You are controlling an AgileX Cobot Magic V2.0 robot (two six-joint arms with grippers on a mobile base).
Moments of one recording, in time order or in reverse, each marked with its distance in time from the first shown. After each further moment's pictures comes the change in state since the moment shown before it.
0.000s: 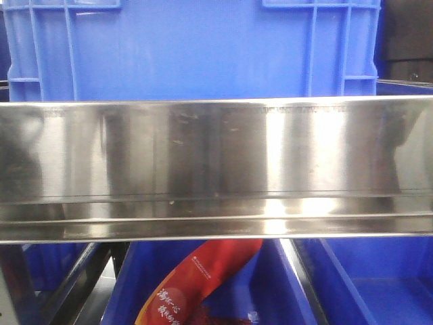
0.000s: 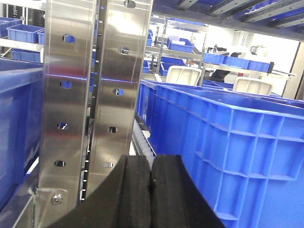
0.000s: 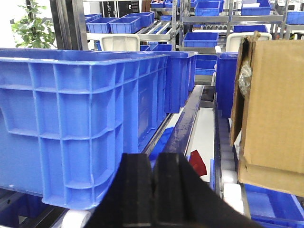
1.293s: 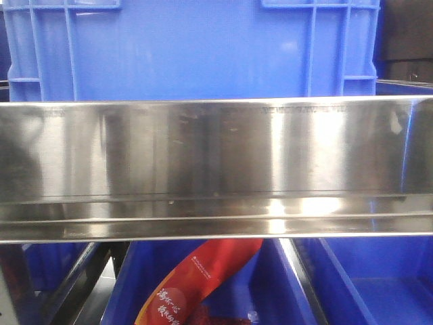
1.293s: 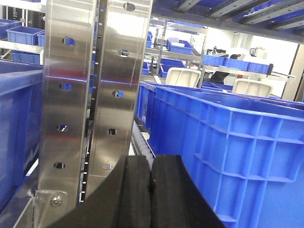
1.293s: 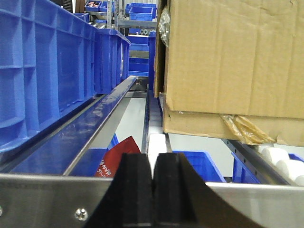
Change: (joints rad) left arm 0.000 -0.002 0.000 0.000 -0.006 0.000; right arm -0.242 -0.251 0.303 -0.062 -0.088 0.002
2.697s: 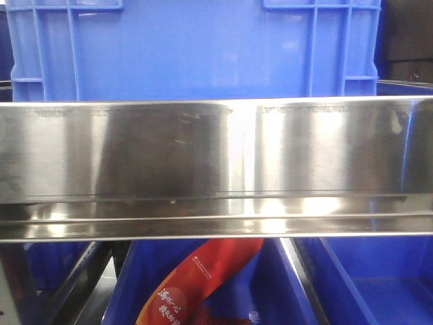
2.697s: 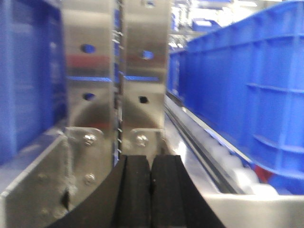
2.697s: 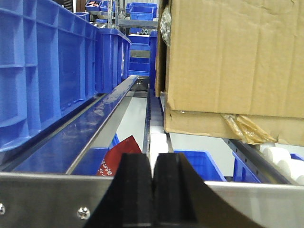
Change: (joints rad) left arm 0.113 -0.016 0.369 -0.102 -0.337 0.196; right arm 0.000 0.000 0.000 0.000 0.001 0.000
